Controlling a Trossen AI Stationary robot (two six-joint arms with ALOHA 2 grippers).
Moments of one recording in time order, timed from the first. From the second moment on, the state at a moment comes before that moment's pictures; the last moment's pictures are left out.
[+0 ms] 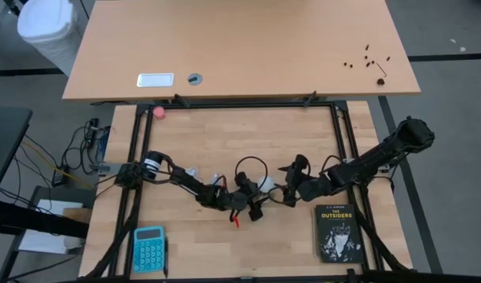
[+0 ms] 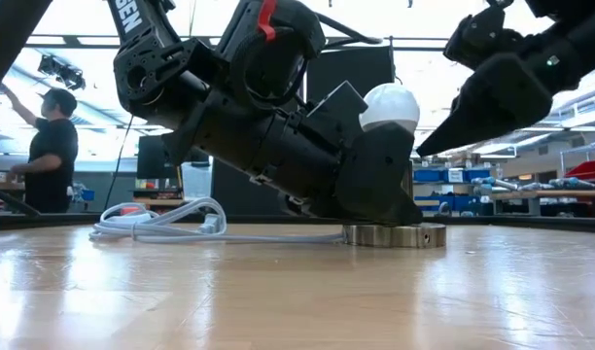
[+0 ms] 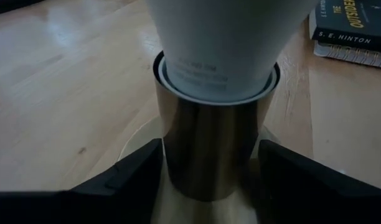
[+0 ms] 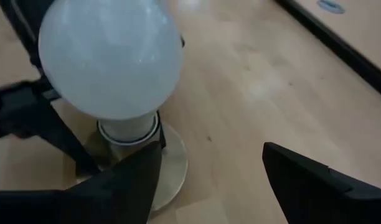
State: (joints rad) left arm -0.26 2.20 1.11 0.66 -0.58 -0.30; right arm 0.39 1.31 0.52 0.03 0.69 0.37
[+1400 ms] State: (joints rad) left arm -0.26 2.20 1.11 0.59 -0.58 -0.32; right arm 0.39 1.32 0.52 0.18 0.25 0.26
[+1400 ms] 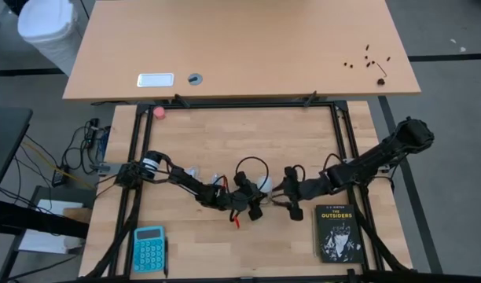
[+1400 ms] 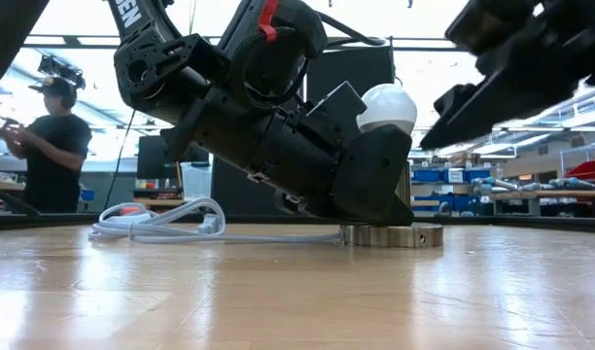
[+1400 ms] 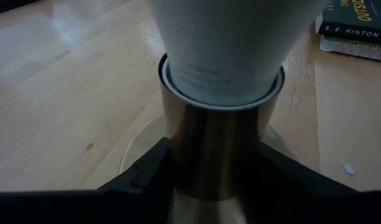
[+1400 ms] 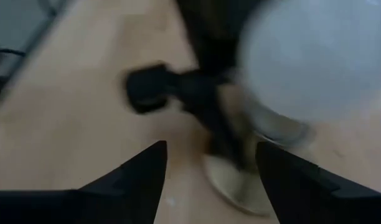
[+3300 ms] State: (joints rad) left arm -0.25 2.20 1.11 0.60 -0.61 -0.36; right arm 0.31 1.61 0.52 0.60 0.63 0.37
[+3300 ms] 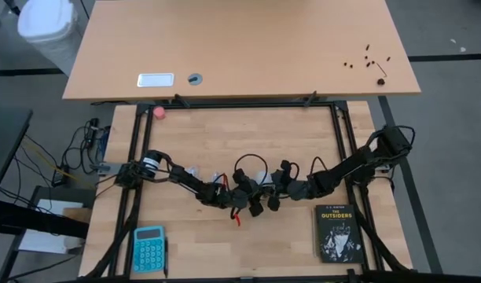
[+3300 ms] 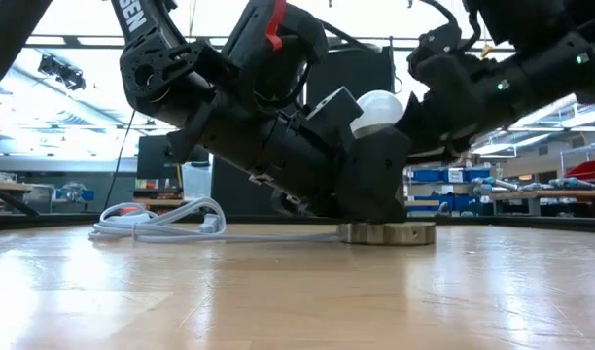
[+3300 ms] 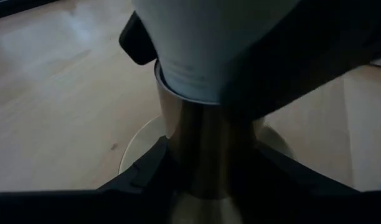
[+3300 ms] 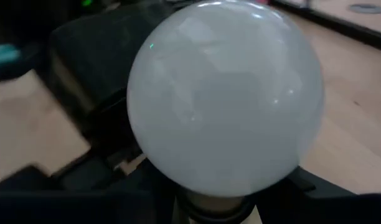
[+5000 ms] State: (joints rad) left arm -0.27 2.06 1.13 0.43 -0.63 -0.29; right arm 0.37 1.54 0.32 0.61 0.49 0.44
